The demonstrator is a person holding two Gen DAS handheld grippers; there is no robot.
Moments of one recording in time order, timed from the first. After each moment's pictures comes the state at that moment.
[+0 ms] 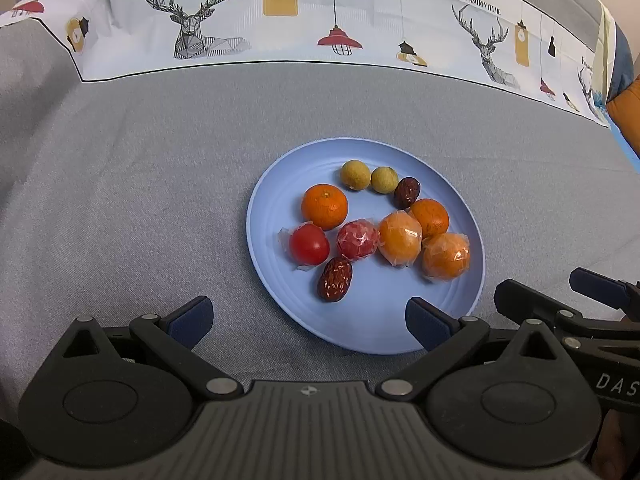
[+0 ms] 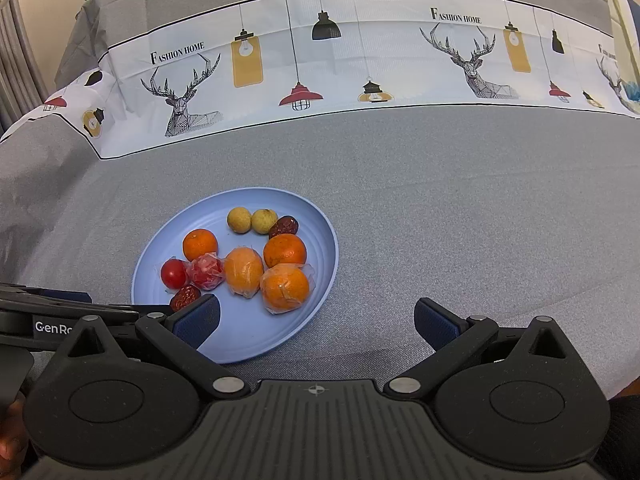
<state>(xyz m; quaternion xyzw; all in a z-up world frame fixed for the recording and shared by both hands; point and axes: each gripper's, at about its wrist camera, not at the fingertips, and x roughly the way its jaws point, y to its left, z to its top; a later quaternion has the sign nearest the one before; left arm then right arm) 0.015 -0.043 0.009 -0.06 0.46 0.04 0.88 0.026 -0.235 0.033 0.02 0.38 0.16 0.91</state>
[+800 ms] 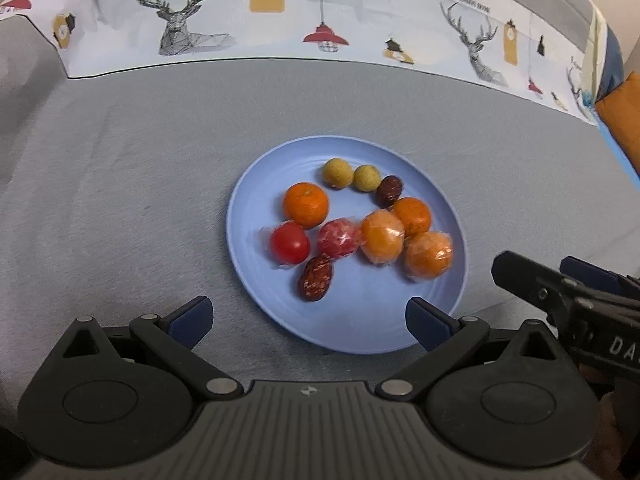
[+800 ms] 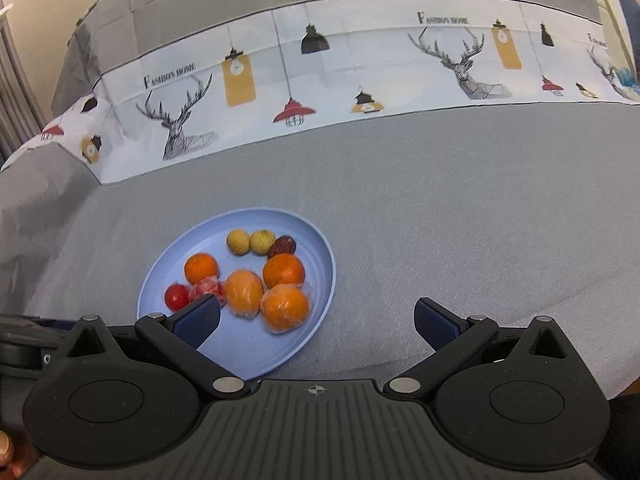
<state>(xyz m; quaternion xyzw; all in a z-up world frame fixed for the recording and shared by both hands) 0.018 -0.048 0.011 -0.08 0.46 0.02 0.88 0.031 -0.245 0.040 0.06 0.36 0.16 0.92</state>
